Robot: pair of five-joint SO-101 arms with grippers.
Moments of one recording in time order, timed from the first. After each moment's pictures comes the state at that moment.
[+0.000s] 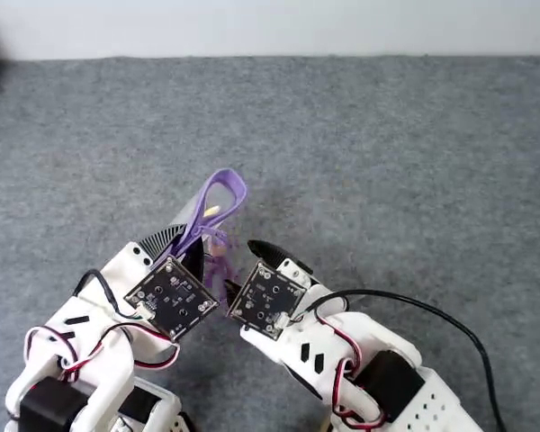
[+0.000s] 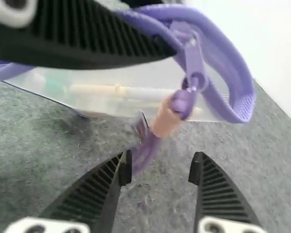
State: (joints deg) left arm 18.5 -78.2 41.5 77.9 -27.0; right arm -49.7 -75.3 59.0 53.1 18.0
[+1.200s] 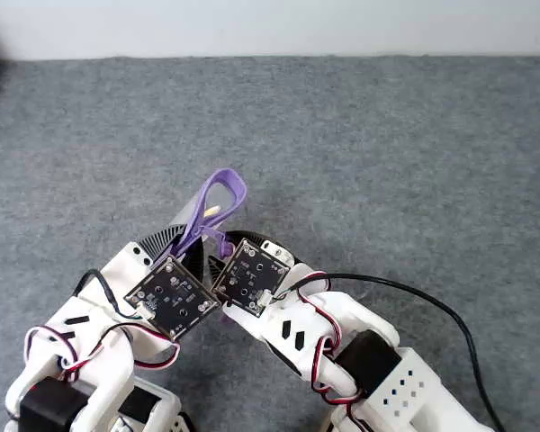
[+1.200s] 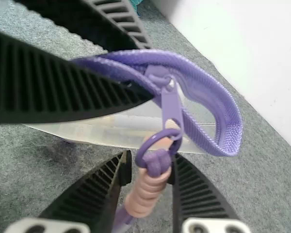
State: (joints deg) left arm 18.5 -78.2 41.5 77.9 -27.0; right arm -47.9 -64.9 57.5 40.8 17.9
